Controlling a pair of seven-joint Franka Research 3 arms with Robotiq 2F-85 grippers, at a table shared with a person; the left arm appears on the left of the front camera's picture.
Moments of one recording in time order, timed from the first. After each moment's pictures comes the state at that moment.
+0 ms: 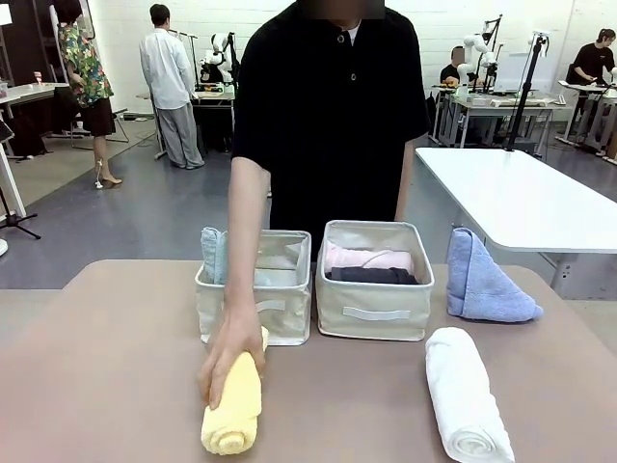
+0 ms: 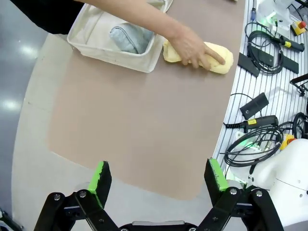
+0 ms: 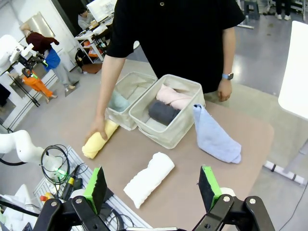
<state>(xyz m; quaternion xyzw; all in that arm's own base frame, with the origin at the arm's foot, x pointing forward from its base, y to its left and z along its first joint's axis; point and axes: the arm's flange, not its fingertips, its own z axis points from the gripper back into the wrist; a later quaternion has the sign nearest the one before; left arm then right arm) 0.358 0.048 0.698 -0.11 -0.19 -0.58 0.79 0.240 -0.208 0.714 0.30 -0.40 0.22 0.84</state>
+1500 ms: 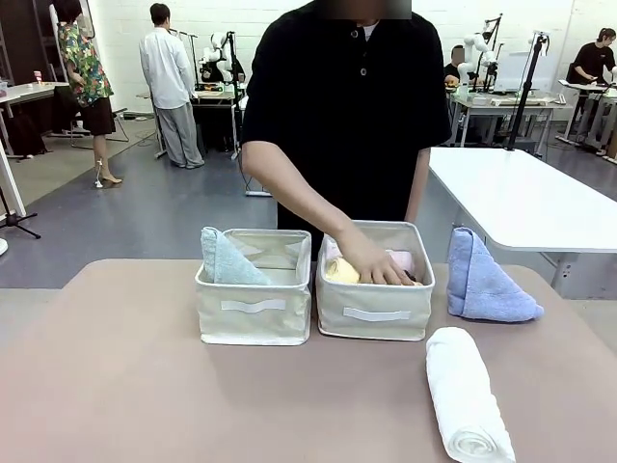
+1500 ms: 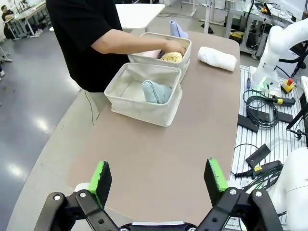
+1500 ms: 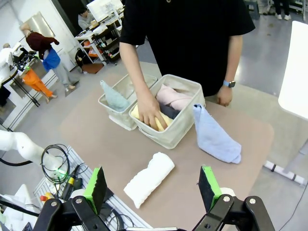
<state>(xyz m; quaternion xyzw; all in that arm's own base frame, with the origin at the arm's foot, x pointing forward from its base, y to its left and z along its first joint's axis) 0.337 0.230 0.695 -0.24 -0.40 -0.52 0.71 0.239 -0.208 0.714 0.30 -0.40 0.22 0.84</state>
